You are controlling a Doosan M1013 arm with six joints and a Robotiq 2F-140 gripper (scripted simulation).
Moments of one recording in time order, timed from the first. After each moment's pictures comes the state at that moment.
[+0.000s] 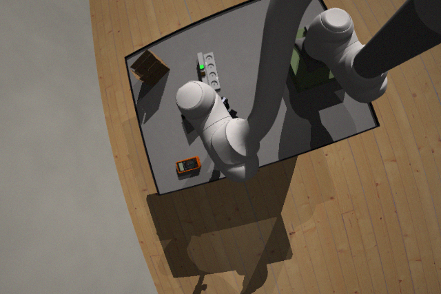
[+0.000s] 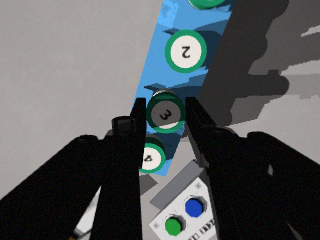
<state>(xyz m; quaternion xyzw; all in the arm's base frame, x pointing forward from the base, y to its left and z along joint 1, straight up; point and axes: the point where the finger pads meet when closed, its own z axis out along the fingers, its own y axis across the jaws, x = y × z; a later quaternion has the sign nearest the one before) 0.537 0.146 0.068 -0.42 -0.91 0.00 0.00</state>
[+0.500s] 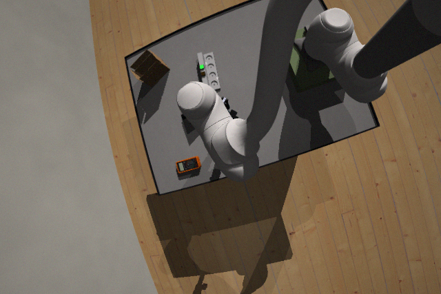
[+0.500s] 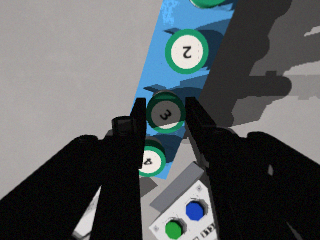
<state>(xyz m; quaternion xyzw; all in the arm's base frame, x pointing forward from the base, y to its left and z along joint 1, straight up) 0.537 0.146 0.062 -0.42 -0.91 0.00 0.00</state>
